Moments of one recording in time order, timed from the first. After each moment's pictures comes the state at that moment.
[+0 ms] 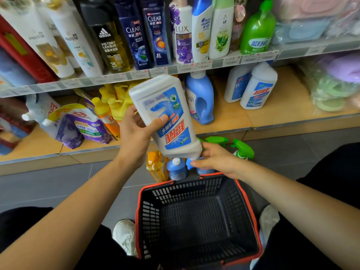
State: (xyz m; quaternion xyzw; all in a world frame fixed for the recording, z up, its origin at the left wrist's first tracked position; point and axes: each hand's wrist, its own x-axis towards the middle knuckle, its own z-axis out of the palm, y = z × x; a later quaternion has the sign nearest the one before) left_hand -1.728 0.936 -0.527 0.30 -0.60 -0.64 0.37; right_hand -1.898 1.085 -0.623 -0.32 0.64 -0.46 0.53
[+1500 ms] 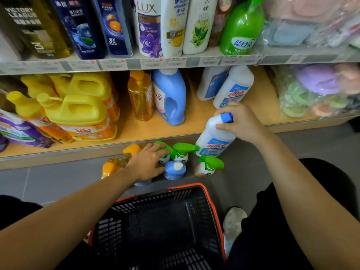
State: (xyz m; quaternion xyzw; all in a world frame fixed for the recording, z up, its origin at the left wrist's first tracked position) left_hand -1.836 0.901 -0.713 0.13 -0.97 -0.17 -0.12; right_hand -2.102 1.085 -0.588 -0.47 0.83 -0.26 0.13
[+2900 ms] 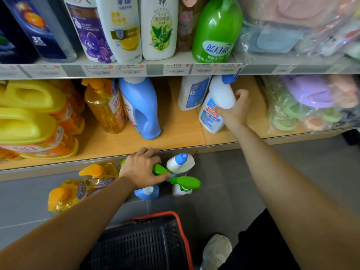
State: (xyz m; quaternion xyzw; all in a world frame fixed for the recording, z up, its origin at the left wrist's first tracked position) left_hand -1.936 0.924 -0.758 0.17 -0.98 -0.11 0.01; right_hand -2.238 1.053 -0.659 -0.18 0.88 -0.45 0.02
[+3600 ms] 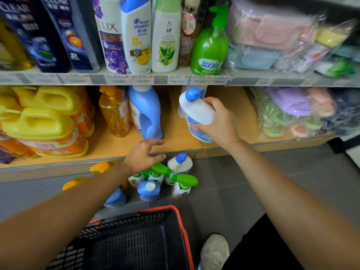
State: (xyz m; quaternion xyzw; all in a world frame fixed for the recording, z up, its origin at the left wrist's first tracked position) left_hand -1.934 0.918 -0.696 0.21 -0.88 -0.41 0.08; right_hand -2.145 1.077 -0.590 -0.41 0.83 -0.37 0.02
